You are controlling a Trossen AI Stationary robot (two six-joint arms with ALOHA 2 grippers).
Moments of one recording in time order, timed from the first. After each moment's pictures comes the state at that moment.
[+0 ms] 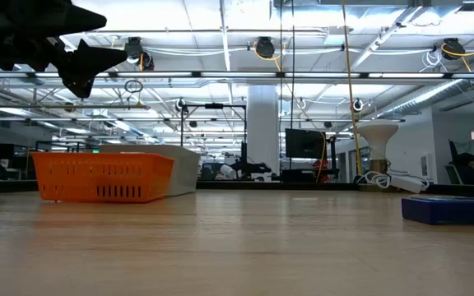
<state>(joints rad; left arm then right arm) -0.47 1.03 0.12 0.94 -0.39 -0.22 0.95 1.51 0.57 0.09 0.26 0.70</state>
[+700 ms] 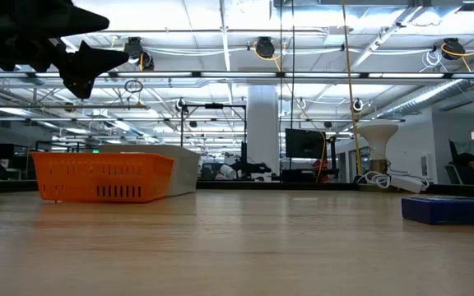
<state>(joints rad) -0.46 1.03 0.12 0.94 -0.40 -0.23 0.96 1.55 0.57 0.19 0.26 0.68</state>
